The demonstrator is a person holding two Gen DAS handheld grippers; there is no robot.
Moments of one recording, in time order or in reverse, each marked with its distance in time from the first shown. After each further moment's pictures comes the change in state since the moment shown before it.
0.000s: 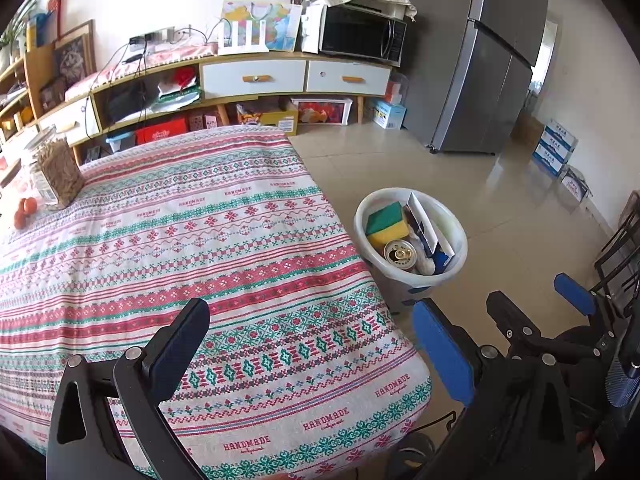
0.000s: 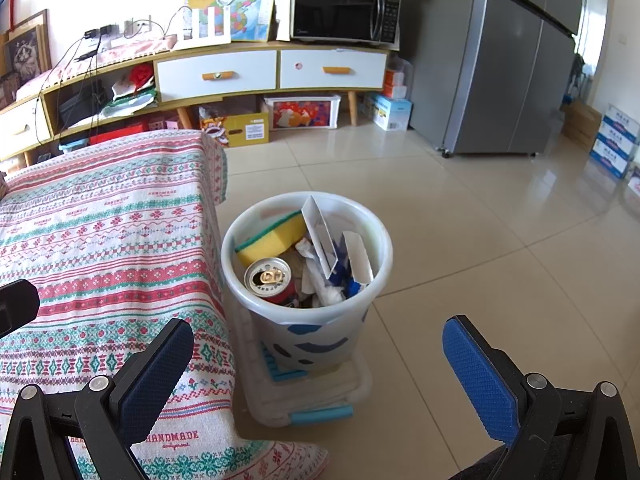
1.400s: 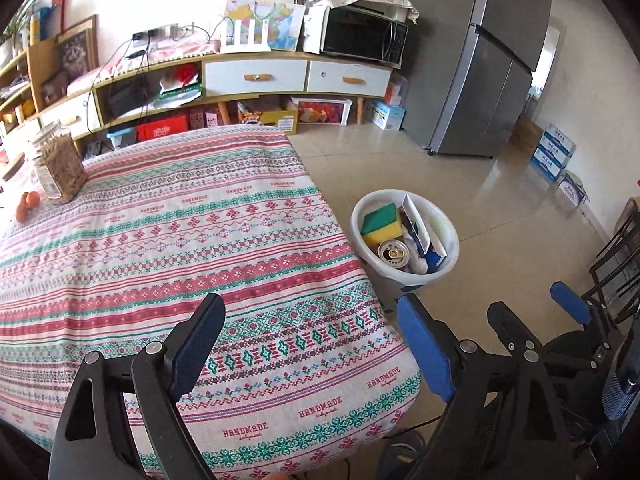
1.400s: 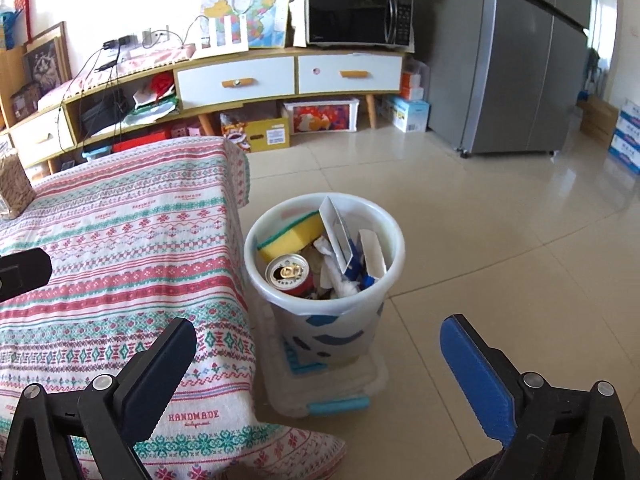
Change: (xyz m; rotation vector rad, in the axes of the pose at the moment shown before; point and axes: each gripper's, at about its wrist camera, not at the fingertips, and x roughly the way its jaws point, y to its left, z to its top) left arm -0.012 0.005 0.001 -0.021 0.004 -0.018; right arm -0.019 -0.004 -0.004 -0.006 -0.025 0.065
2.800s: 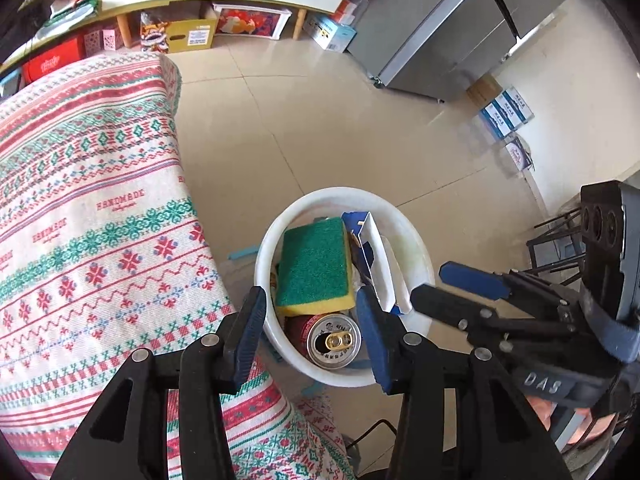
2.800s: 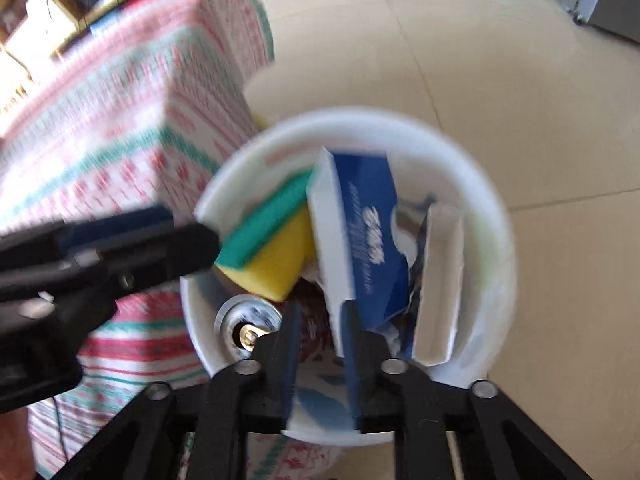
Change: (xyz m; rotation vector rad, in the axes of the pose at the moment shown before) left arm 0.207 -0.045 0.119 -0.040 0.361 -0.316; right arm 0.200 -0.051 0.091 0.001 0.546 0.298
